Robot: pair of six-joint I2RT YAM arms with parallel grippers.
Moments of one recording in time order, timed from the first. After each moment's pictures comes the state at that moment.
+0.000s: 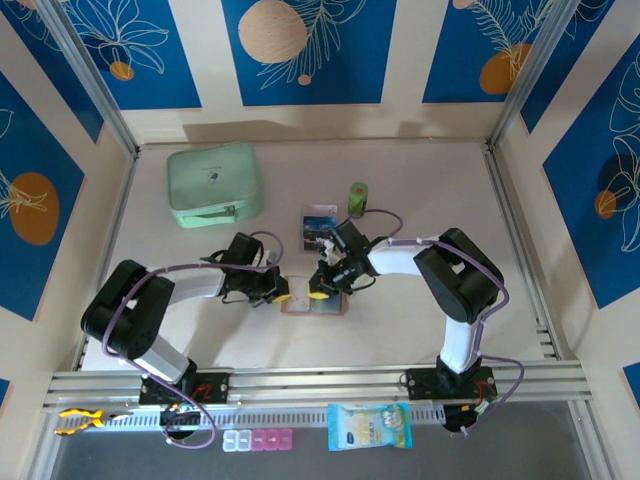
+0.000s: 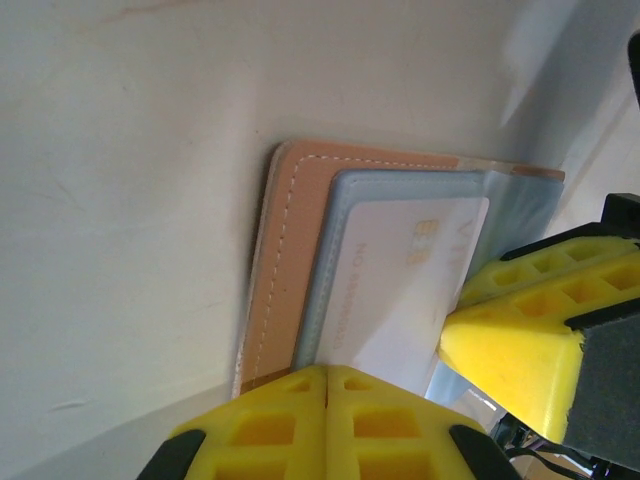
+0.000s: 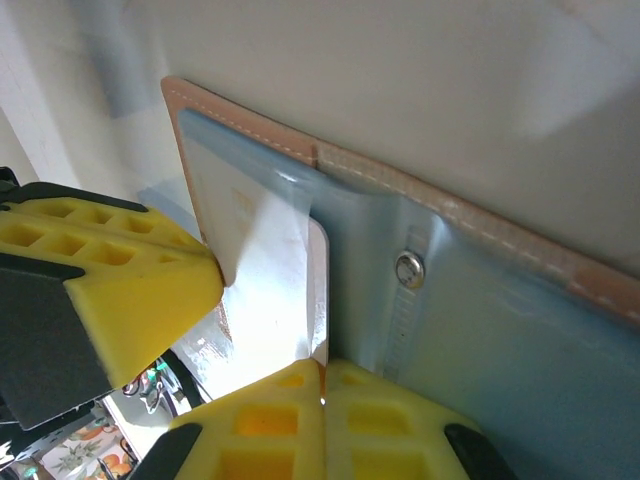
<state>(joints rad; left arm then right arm) -0.49 1.56 0.62 -0.13 0.60 -0.83 0.67 1.84 0.92 -0.21 -0.71 0.81</state>
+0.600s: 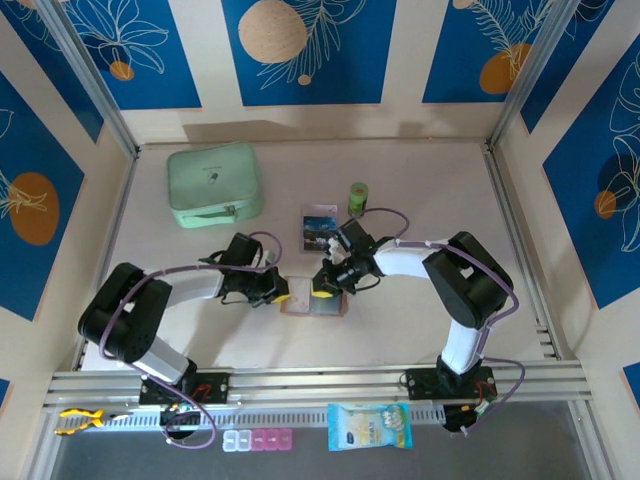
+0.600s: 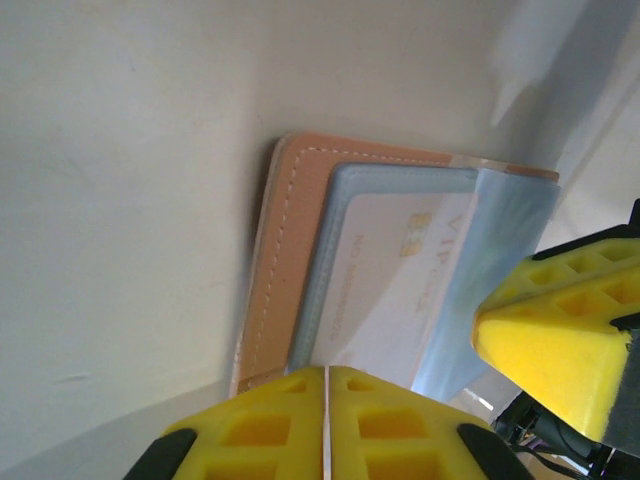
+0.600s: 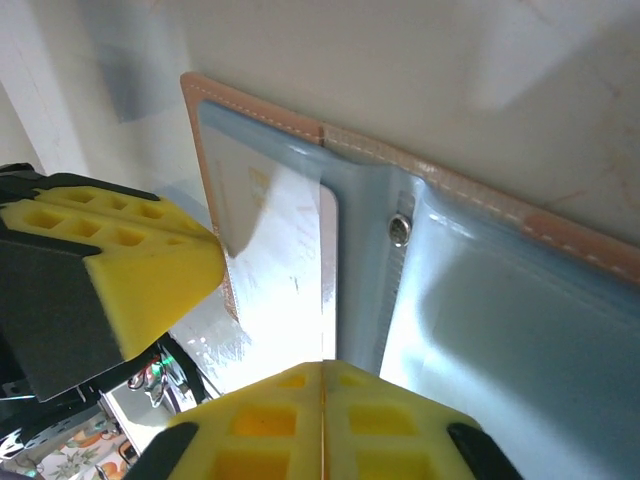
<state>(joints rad) -0.49 1.53 0.62 -0.15 0.59 -0.84 0.65 1.78 0.90 -0.23 -0.70 0.81</state>
